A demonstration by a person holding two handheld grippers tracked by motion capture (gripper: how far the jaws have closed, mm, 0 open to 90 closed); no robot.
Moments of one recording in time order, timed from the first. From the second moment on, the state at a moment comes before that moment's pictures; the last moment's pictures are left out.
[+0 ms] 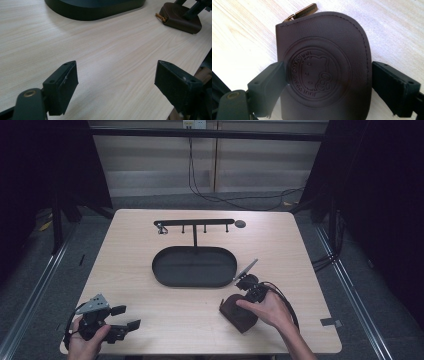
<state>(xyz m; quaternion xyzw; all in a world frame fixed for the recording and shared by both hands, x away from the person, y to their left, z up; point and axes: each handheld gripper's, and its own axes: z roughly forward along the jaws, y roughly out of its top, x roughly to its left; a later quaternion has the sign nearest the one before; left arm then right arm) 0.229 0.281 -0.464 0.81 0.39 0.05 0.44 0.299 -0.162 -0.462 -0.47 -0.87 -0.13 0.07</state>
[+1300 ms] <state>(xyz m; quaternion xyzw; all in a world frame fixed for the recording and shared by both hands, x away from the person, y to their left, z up) 0.230 0.283 -0.463 0.81 0.39 0.05 0.44 0.303 -0.154 -0.426 -0.47 -0.87 -0.15 0.07</state>
